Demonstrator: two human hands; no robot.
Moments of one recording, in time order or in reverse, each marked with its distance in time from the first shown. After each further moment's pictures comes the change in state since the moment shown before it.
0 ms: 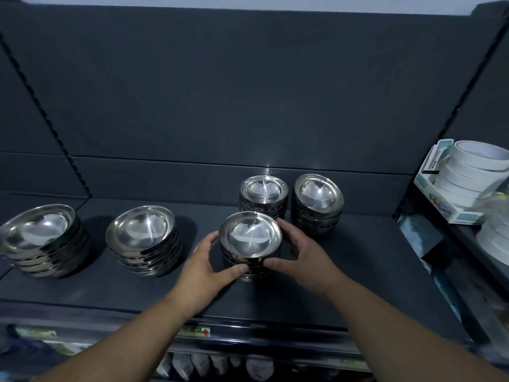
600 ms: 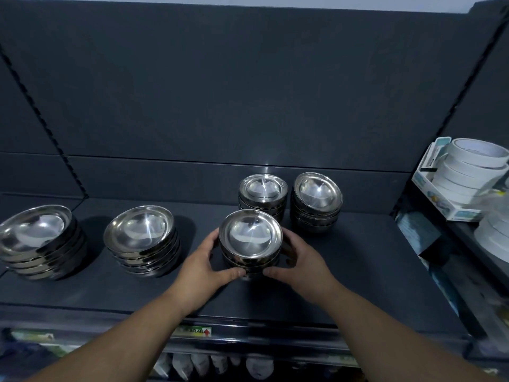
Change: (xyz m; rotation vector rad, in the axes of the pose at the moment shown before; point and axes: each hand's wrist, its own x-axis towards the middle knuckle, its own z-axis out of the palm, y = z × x) left_hand 0.009 -0.011 -0.003 -0.091 -0.118 -0.017; right_hand -0.007 0.012 0.014 0.041 0.062 0.038
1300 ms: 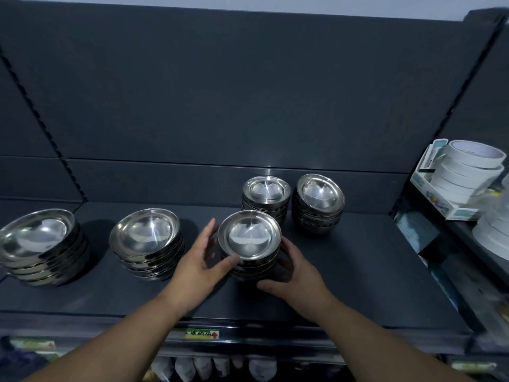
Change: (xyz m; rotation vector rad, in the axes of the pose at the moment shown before) left_hand -0.003 0.003 -0.016 -0.170 -0.003 0.025; right_hand -0.018 -0.003 0.028 0.057 0.031 0.069
